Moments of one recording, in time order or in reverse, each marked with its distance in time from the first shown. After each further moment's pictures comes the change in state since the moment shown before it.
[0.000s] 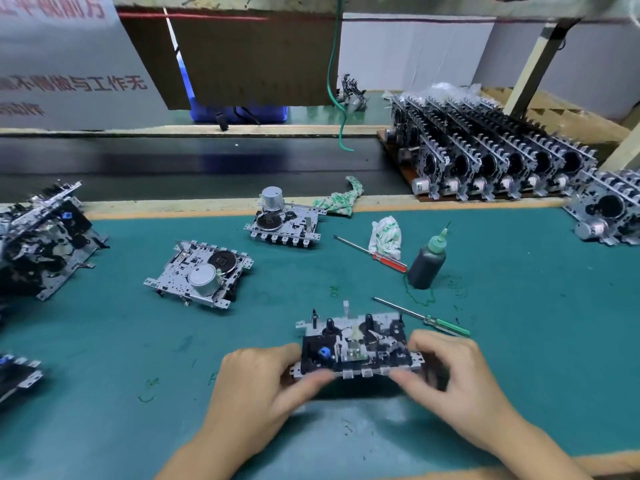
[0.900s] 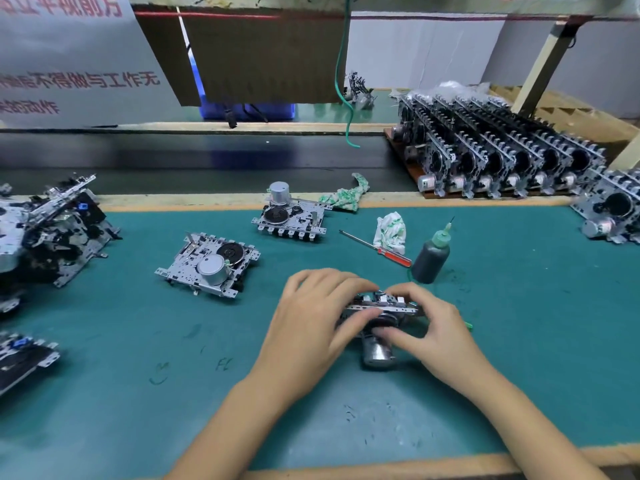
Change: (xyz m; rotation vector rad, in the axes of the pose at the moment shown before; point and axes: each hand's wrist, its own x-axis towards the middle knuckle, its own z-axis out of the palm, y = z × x) left_hand 0.045 0.037 0.005 -0.036 0.033 0.191; right_hand 0.031 0.009 0.007 0.126 -0.045 0.083
